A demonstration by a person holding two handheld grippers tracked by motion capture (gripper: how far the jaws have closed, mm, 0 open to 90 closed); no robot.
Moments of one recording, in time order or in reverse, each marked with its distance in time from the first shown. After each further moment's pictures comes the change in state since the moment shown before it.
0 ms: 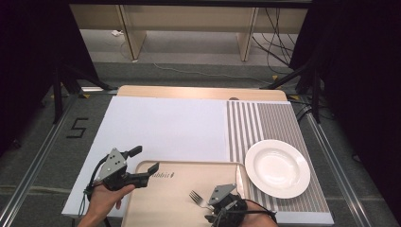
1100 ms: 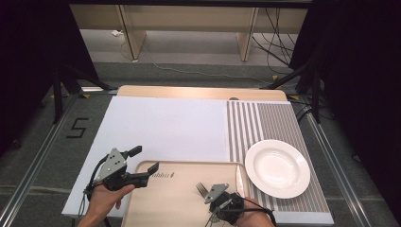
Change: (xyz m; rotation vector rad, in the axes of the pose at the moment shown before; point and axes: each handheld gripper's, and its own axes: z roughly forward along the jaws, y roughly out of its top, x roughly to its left) left arm 0.000 0.000 0.000 0.001 0.001 0.001; right arm -0.006 0.002 0.014 0.096 -0.107 -0.040
